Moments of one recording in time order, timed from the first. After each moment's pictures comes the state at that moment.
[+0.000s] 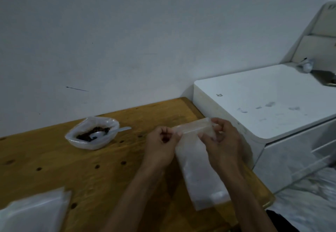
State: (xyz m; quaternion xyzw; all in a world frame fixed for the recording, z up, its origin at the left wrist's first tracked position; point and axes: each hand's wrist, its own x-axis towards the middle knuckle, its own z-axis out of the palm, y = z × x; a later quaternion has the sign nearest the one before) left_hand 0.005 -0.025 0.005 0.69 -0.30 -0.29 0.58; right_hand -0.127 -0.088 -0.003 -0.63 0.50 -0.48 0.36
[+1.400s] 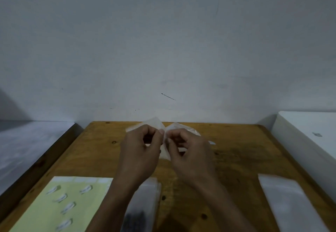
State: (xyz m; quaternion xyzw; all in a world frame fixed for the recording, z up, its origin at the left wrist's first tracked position) left_hand 0.159 0.170 0.071 0.75 -0.32 -0.01 0.59; right_hand 0.074 0.067 0.057 -0.82 0.14 -0.37 0.42
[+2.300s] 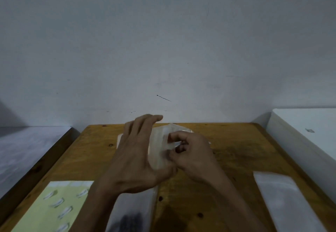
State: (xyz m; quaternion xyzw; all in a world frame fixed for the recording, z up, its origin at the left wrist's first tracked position) left_hand 0.169 0.186 0.078 0.79 -0.53 0.06 0.31; right_hand 0.065 0.042 0.061 -0.83 0.15 -0.25 0.47
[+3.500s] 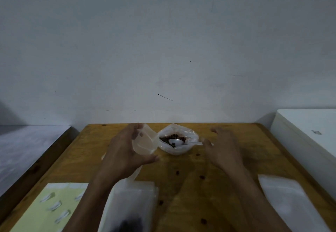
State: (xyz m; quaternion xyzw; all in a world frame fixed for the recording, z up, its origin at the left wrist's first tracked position) left_hand 0.222 0.178 0.046 0.84 -0.39 0.01 0.38; right_hand 0.069 -0.046 0.023 -0.85 0.42 -0.22 0.23
